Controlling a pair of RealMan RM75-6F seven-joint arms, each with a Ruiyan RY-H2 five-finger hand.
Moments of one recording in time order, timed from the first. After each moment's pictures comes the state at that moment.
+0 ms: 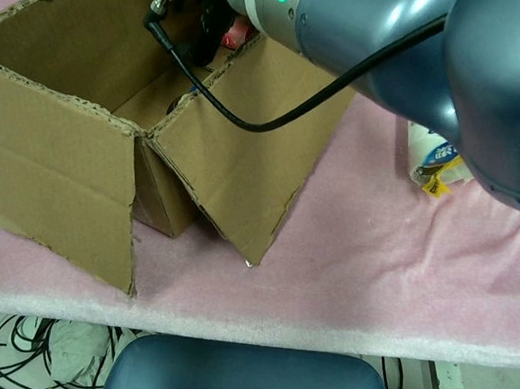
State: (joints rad) left arm -0.03 -1.04 -0.04 -1.61 1.52 1.54 -0.13; right arm 1.28 -1.76 0.31 -1.69 -0.55 1.24 -0.80
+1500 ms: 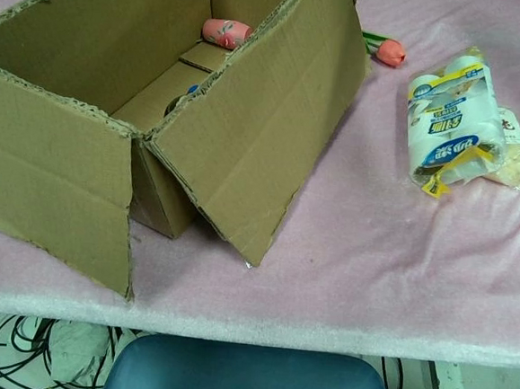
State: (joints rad) left arm -0.04 -1.06 -0.04 -1.61 1.52 1.55 -0.04; right arm 0.99 -1.40 0.36 -1.64 -0.63 1.24 -0.72
